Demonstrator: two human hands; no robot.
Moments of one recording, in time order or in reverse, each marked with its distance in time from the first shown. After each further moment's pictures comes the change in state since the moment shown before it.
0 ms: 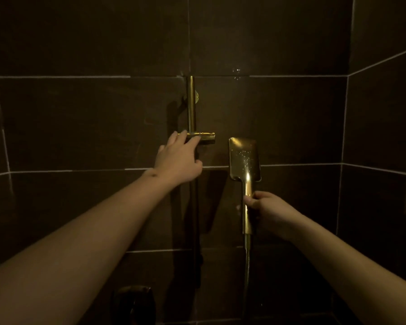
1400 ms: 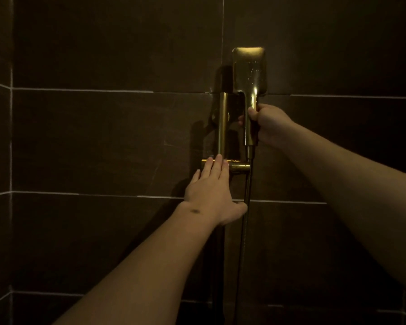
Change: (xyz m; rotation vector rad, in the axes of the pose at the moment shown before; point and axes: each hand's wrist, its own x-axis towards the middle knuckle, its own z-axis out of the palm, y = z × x) left_hand 0.049 -0.021 0.036 0.042 -0.112 0.058; right_hand 0.161 -0.218 0.047 0.123 0.138 -0.419
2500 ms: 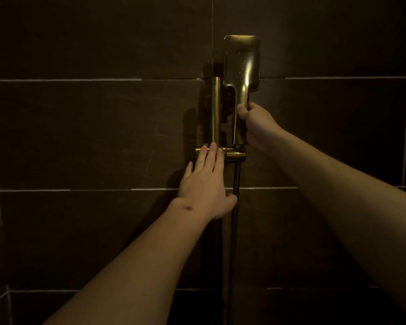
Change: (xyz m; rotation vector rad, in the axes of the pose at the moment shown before) left_hand -0.003 -0.003 0.011 0.013 0.052 0.003; right_hand -0.004 0.041 0.009 0.019 -0.051 -0.088
